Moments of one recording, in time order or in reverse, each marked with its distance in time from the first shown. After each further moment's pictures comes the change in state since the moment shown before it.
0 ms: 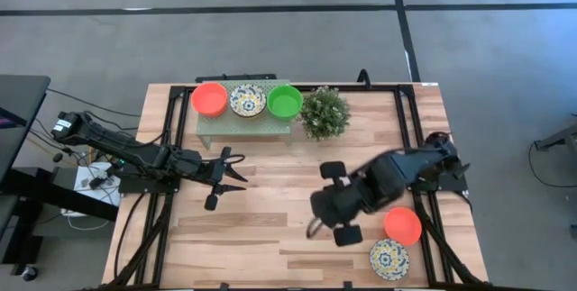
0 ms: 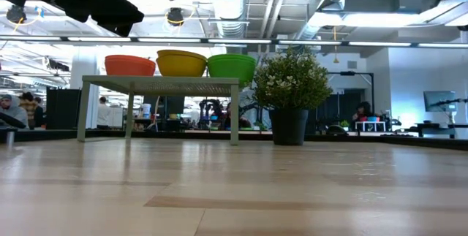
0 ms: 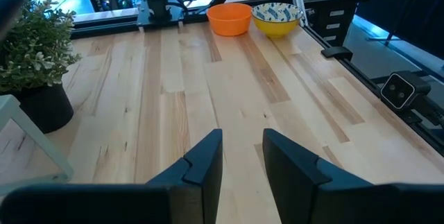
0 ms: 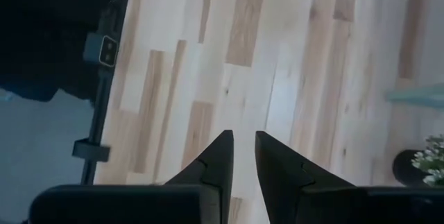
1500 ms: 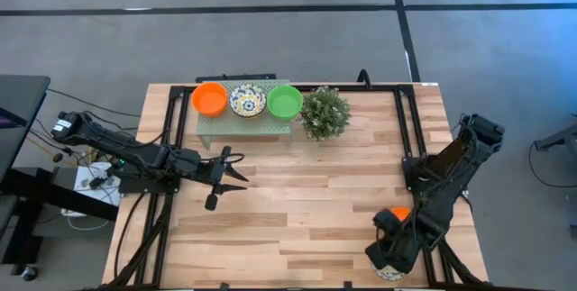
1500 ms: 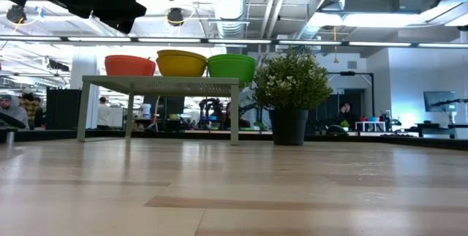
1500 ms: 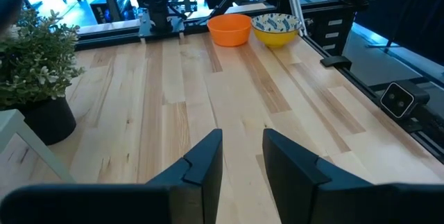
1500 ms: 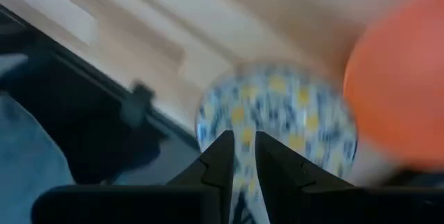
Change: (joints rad) left arm 0.000 0.000 0.000 0.034 0.000 0.015; right arm 0.453 -0.453 -1.211 0.663 -0.180 1.686
